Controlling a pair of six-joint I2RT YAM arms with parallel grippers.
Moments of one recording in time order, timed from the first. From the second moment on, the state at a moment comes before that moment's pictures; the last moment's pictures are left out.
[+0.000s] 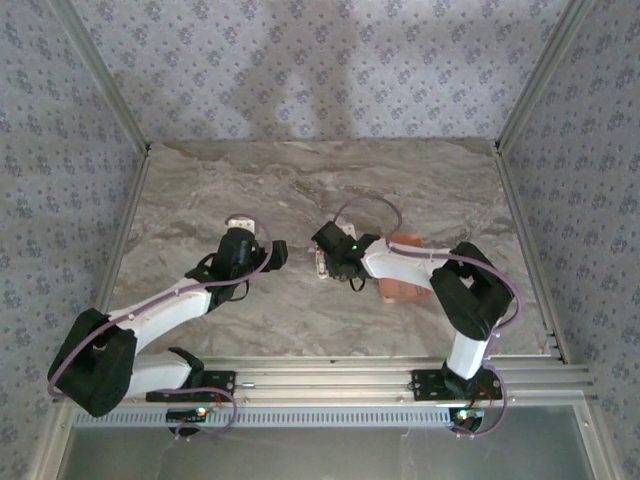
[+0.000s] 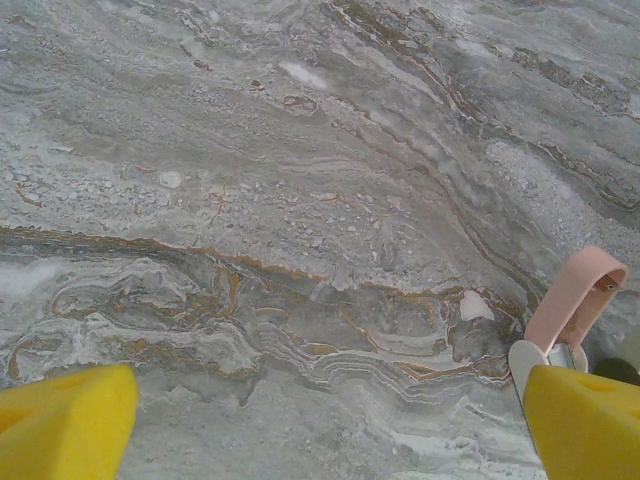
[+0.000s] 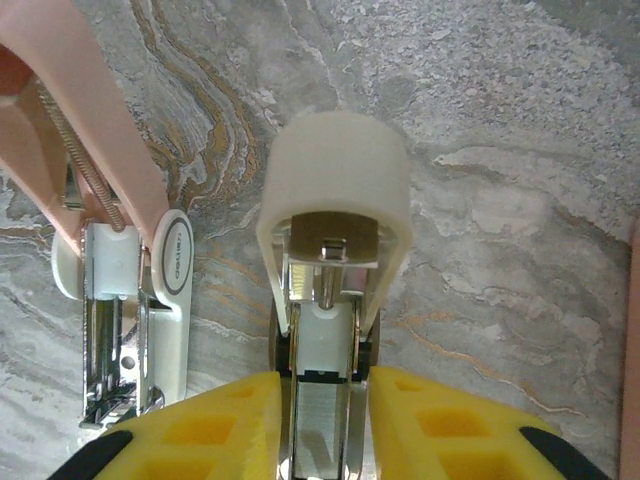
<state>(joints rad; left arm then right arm) -0.57 1.22 0.55 0.03 -0.18 -0.51 0.83 1.76 1.09 -0.49 0.30 0.61</state>
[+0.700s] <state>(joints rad) -0.57 1.22 0.55 0.03 -0.15 -0.51 0.68 1.63 1.01 -0.44 0.01 0.64</state>
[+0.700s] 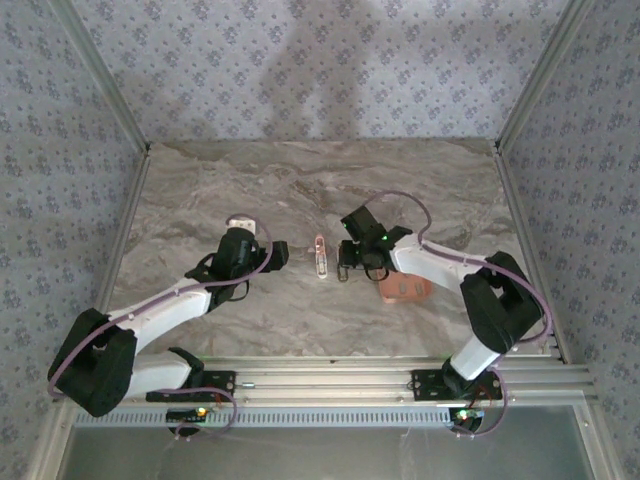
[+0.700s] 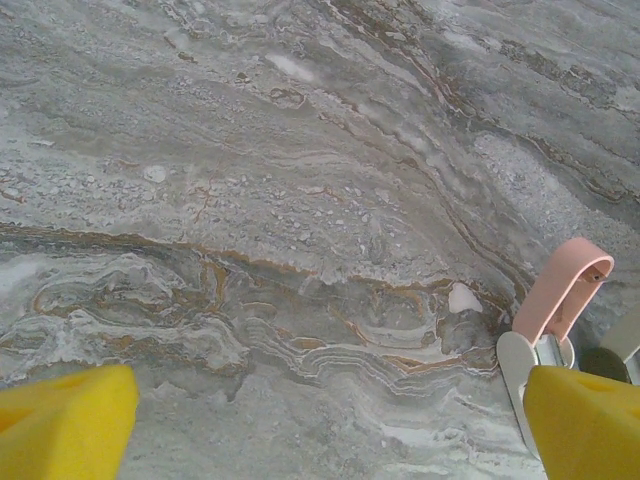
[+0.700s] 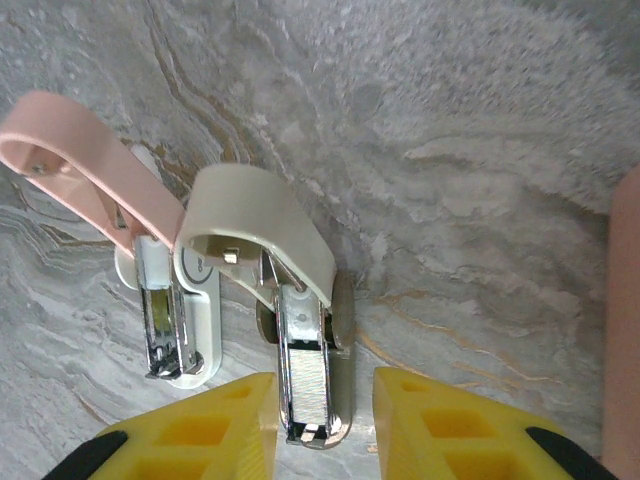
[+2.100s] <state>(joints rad) -0.57 1.21 0.55 0.03 -0.12 -0.51 0.67 1.72 1.00 -0.39 -0.03 0.67</state>
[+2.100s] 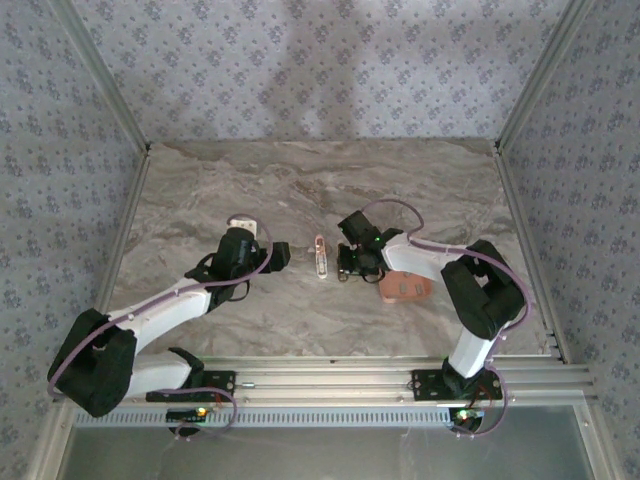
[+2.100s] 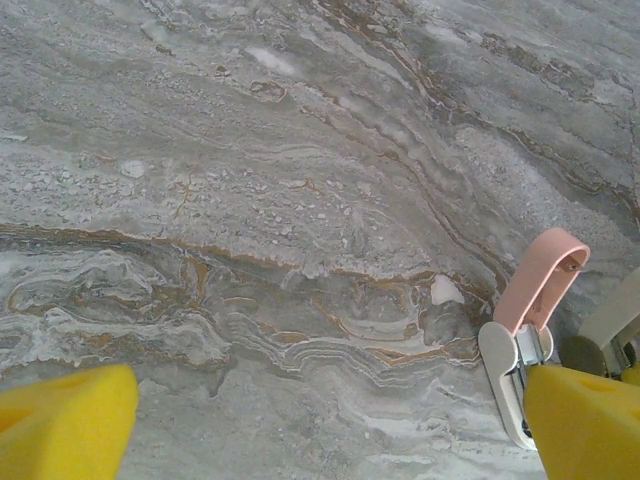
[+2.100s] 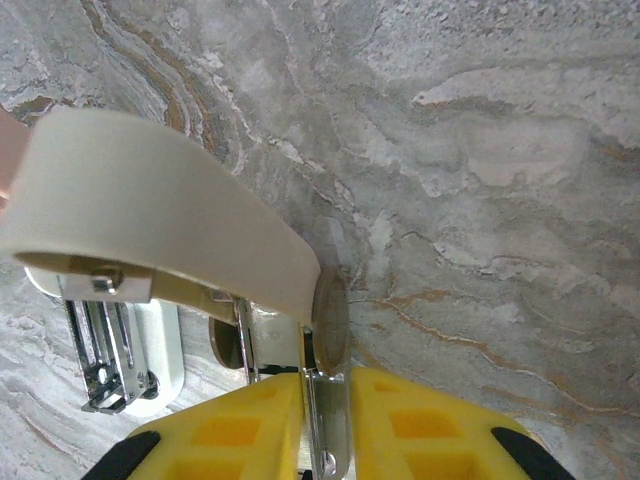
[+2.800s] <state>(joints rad) -0.57 1.20 0.55 0.04 -0.09 -0.50 0.68 1.71 0.99 -0.38 0.00 0.69</state>
